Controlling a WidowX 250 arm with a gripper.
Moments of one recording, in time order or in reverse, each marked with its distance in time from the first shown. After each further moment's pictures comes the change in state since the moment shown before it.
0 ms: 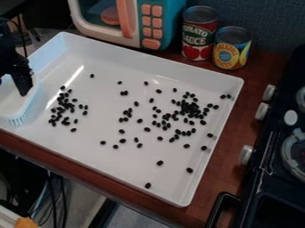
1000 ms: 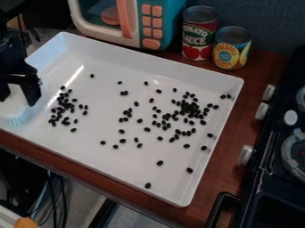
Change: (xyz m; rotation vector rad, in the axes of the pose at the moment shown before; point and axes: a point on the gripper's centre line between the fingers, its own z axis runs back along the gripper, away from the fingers) arm -0.008 -0.015 -0.015 -0.040 0.048 -0.011
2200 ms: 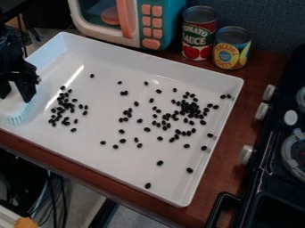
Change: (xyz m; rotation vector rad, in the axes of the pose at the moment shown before) arm 0.003 0.007 0.003 0.027 -0.025 0.042
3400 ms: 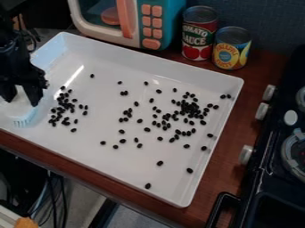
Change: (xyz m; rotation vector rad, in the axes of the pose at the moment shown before) arm -0.014 -0.034 -0.004 -0.039 0.027 -0.005
